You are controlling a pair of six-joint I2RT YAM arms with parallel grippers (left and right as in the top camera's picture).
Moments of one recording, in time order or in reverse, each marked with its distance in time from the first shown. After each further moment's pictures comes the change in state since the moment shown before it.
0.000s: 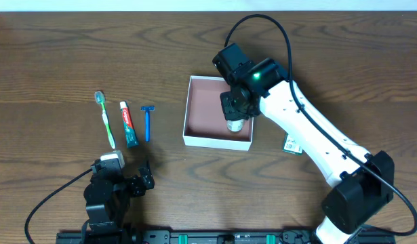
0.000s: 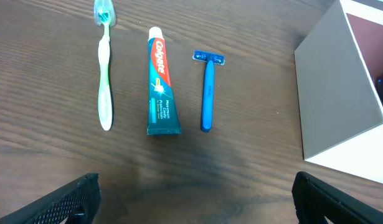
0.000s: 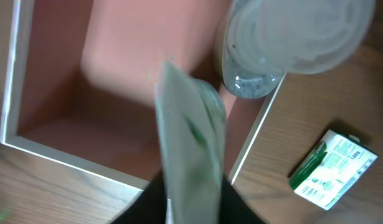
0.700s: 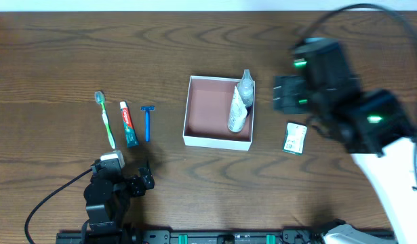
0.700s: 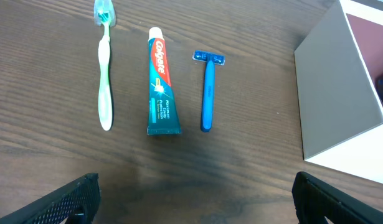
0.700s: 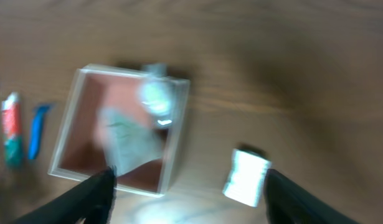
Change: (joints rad) left arm 0.000 0.000 0.000 0.000 0.000 0.000; right arm -0.222 -0.476 -0.008 -0.035 0.121 -0.011
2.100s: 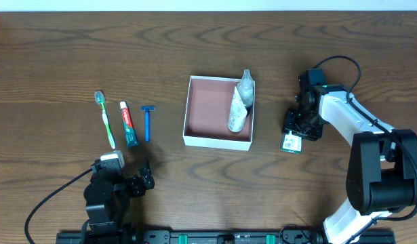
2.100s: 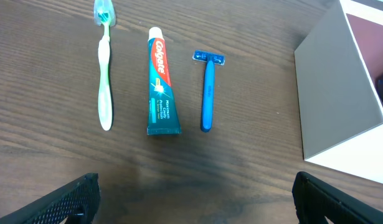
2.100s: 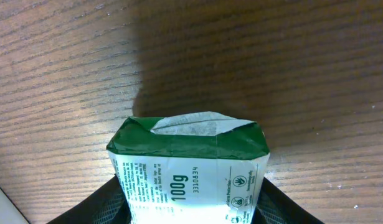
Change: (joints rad) left arm 0.000 0.000 0.000 0.000 0.000 0.000; right arm -0.305 0.490 -0.557 0.409 -0.280 -0.038
